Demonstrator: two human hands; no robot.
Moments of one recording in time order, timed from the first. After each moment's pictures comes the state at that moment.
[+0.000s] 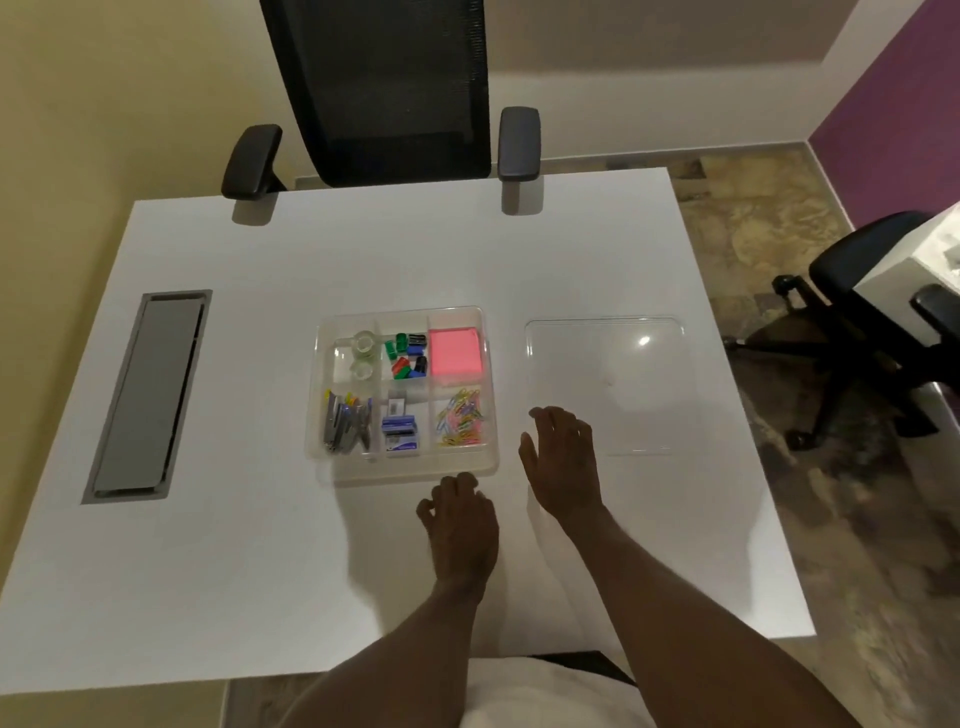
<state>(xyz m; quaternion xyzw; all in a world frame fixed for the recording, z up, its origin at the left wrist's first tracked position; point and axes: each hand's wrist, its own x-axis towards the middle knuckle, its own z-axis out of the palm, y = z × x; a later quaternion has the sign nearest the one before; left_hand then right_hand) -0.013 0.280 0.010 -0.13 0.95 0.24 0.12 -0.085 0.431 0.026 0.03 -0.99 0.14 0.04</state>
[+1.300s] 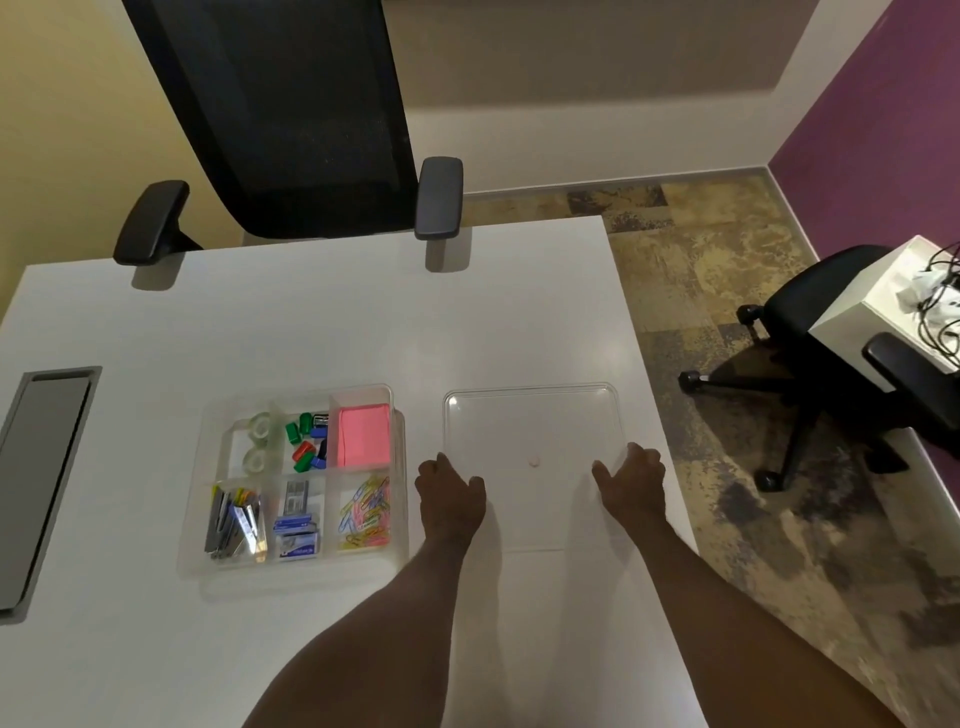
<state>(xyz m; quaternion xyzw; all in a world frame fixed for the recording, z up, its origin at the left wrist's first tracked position) -0.198 0.408 -0.006 -0.21 0.89 0.33 0.24 -0.195 0.657 -0.008 -0.30 -0.91 0.23 -0.15</state>
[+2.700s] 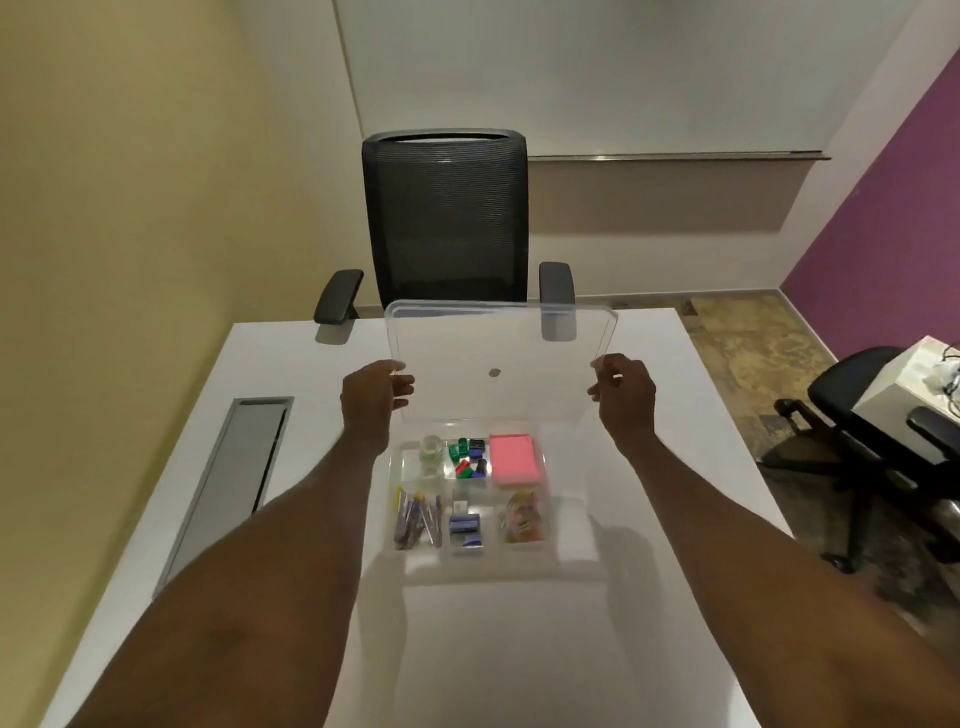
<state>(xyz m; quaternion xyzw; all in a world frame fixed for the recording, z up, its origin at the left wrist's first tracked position) -0.255 0.065 0.196 -0.26 0.64 0.72 -0.03 -0.238 0.394 0.195 -0.12 -0.83 0.51 0.17</state>
